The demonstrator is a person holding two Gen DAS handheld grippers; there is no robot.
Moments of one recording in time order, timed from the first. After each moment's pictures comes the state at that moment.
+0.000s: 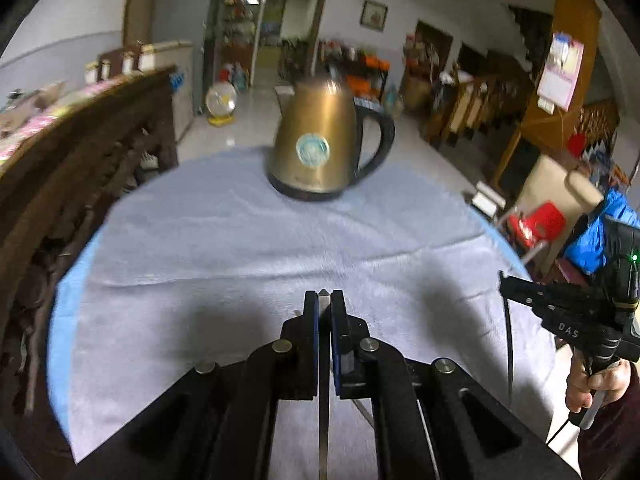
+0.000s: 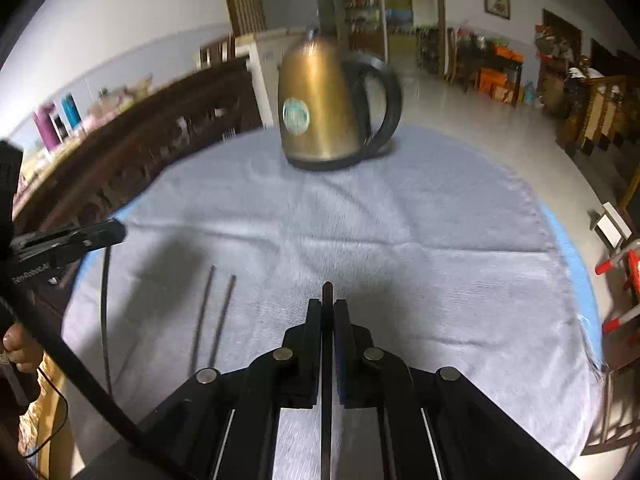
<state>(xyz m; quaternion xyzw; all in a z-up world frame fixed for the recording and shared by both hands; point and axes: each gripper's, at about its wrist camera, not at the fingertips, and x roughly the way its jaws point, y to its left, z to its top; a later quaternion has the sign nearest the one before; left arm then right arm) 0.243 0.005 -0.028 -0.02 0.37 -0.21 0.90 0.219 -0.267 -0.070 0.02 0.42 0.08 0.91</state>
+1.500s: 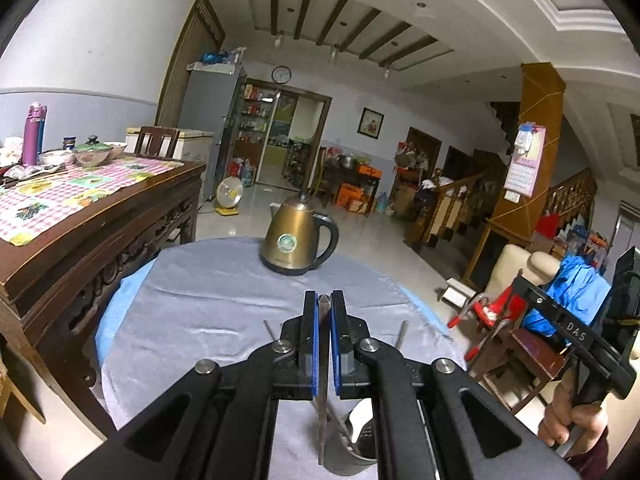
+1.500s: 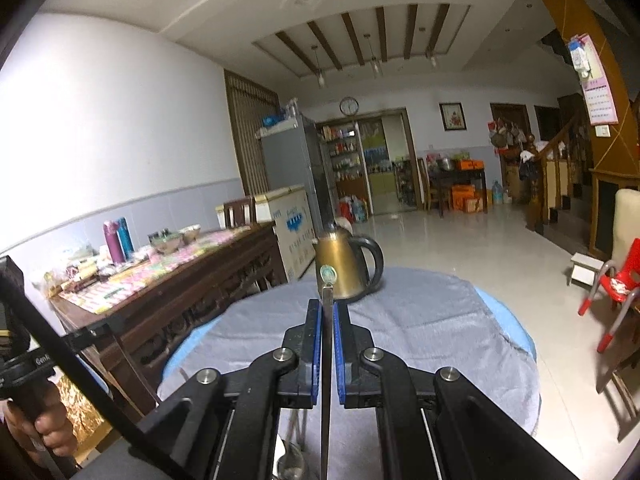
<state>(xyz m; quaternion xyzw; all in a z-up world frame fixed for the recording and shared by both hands) 0.000 0.044 0.063 -0.10 0.19 -0.21 0.95 -0.066 -0.242 0.089 0.08 0.14 0.05 0.99</state>
